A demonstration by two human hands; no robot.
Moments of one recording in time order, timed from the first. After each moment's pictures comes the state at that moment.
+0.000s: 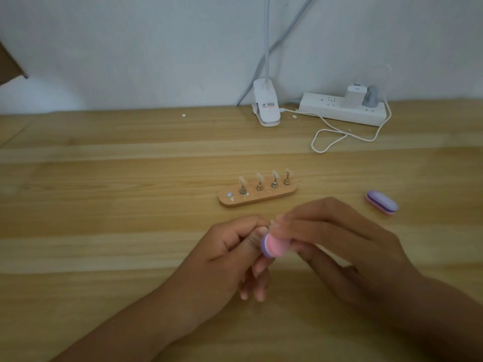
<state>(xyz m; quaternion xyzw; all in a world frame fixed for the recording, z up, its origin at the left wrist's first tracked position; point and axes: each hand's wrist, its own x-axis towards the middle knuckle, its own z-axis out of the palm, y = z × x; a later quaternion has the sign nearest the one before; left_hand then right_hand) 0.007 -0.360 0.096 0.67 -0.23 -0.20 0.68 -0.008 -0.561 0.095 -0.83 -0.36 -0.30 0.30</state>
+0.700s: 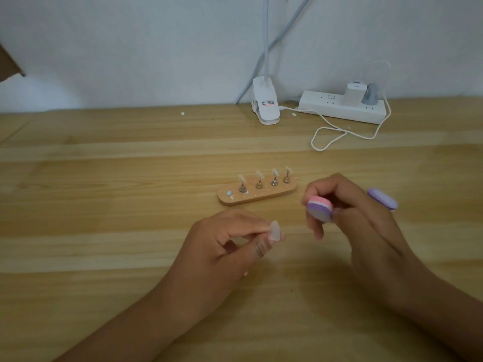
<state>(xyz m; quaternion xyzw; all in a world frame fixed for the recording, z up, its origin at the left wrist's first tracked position) 0.013 -0.354 0.085 0.76 -0.26 -0.03 0.60 -0.008 -0.562 0.100 -0.81 -0.17 -0.12 0.54</state>
